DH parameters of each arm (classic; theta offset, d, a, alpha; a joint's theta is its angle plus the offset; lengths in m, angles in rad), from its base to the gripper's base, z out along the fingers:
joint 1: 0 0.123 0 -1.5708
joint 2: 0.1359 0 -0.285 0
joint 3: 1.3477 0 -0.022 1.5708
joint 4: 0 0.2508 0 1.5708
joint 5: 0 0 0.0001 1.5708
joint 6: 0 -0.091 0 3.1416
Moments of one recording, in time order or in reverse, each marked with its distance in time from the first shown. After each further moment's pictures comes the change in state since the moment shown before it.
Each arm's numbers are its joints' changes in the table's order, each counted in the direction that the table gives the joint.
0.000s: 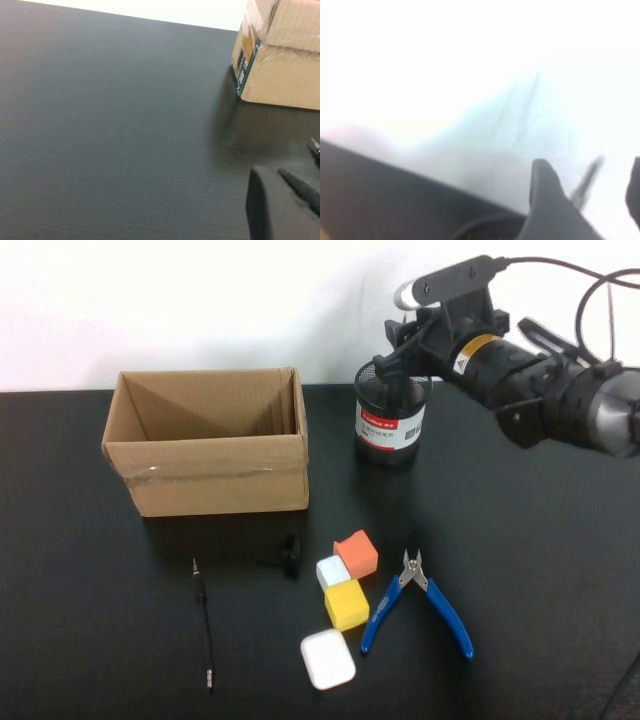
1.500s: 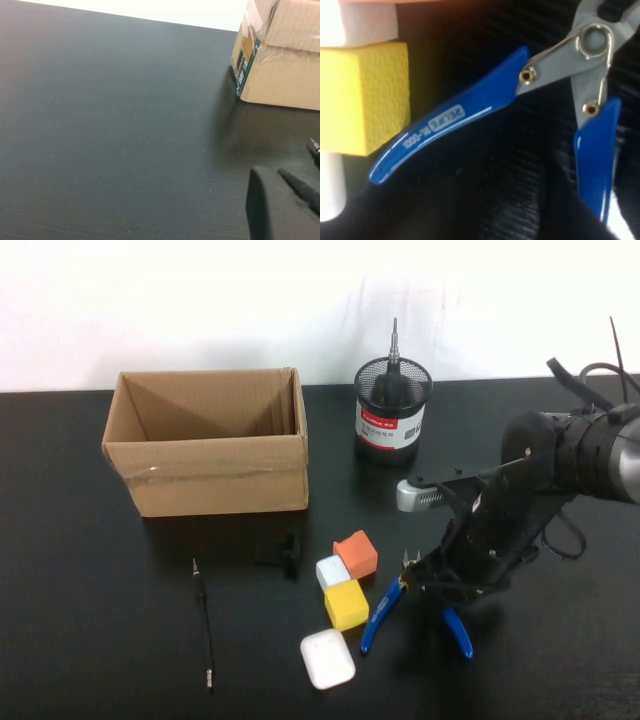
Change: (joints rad) right arm 0.057 -0.116 0.254 0.439 -1.109 0.223; left arm 0.000 0.000 0.000 0.000 0.000 0.000
